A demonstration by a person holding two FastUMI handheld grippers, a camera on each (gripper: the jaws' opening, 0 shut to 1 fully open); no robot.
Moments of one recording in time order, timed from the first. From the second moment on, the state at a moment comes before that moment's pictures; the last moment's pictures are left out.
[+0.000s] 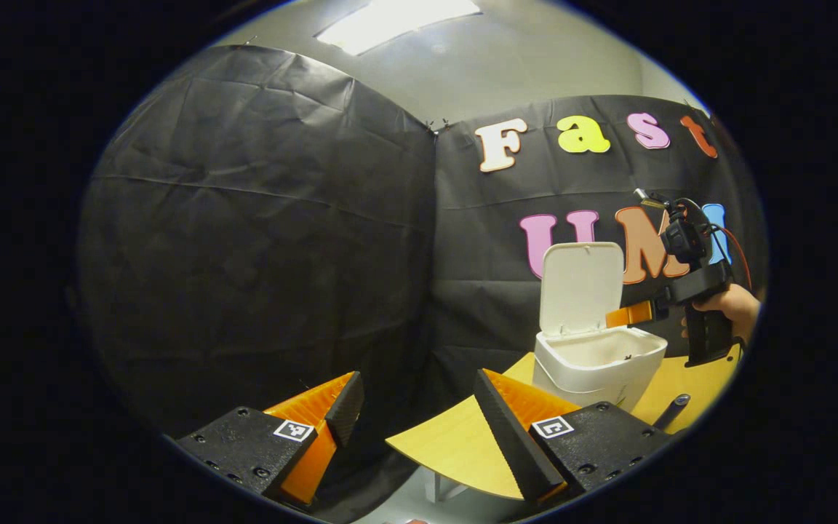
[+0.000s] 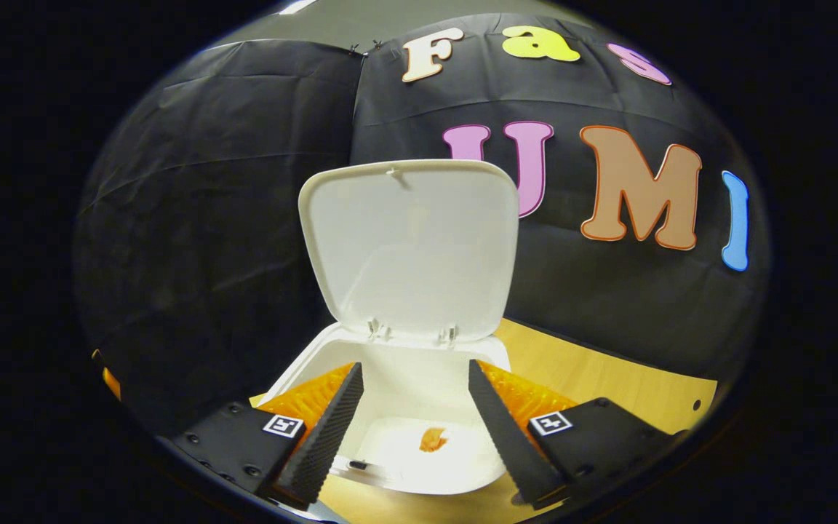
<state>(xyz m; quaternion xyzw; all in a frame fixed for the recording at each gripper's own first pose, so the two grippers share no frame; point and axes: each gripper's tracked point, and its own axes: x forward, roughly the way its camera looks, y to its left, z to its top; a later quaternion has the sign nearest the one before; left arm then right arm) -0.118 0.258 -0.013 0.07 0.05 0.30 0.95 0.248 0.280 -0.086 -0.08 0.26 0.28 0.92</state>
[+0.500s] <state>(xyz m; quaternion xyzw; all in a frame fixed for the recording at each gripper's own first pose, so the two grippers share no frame) 0.006 0.101 -0.011 0.08 0.01 0.04 1.00 0.230 0.082 -0.052 -0.04 0.24 0.10 0.96</state>
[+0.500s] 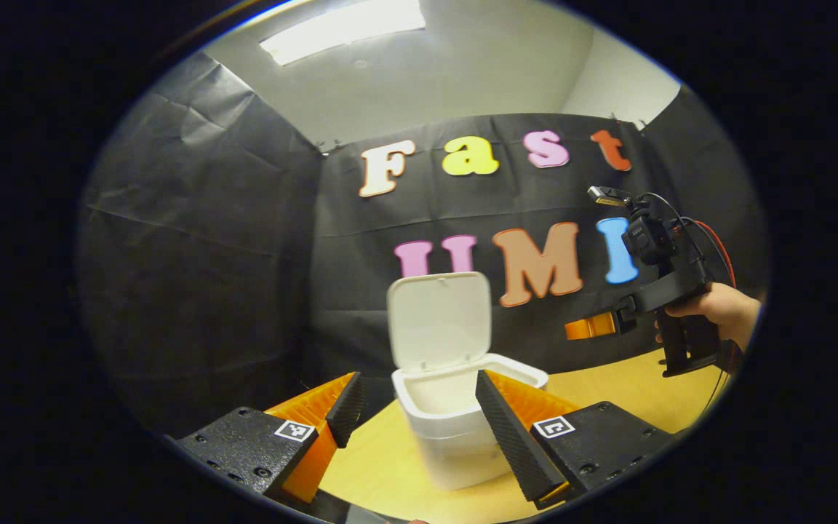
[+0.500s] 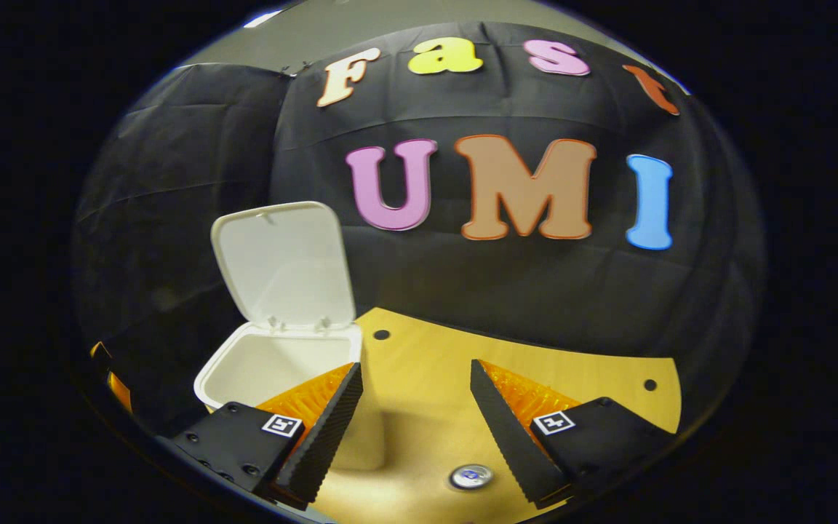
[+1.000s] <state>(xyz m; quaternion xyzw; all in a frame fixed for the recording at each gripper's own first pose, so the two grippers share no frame) 0.087 -0.086 -0.066 0.01 0.03 -0.19 0.98 0.044 -0.188 -0.024 0.03 0.23 -0.20 0.95</state>
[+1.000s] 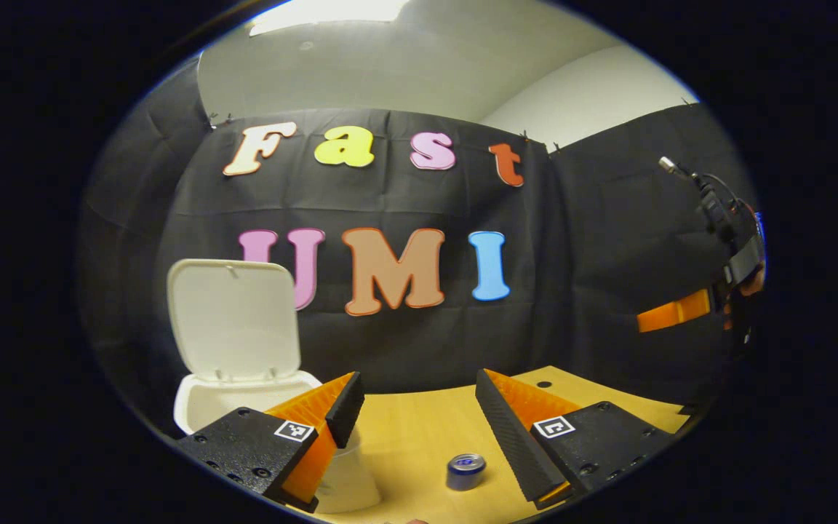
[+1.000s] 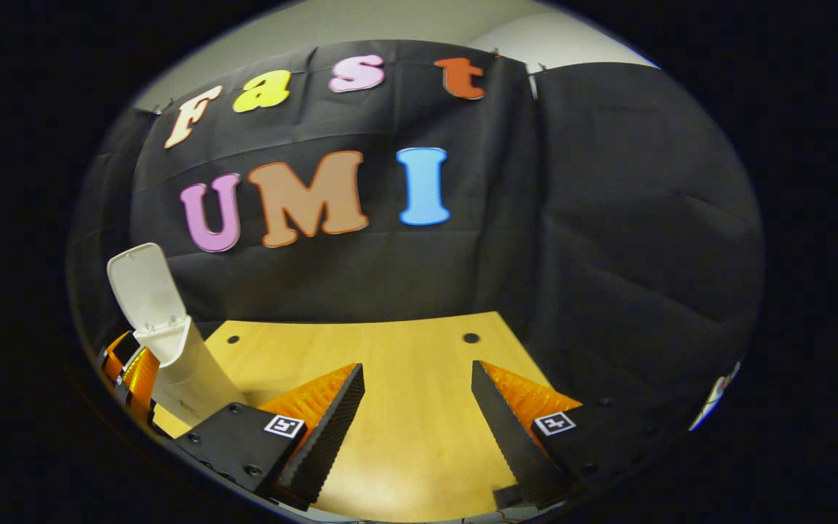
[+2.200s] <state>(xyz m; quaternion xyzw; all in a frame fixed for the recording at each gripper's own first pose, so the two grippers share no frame) 0.101 -0.140 -0.364 0.07 0.35 -0.16 0.92 -0.142 -0.256 -0.073 0.10 0.25 -0.40 0.88</state>
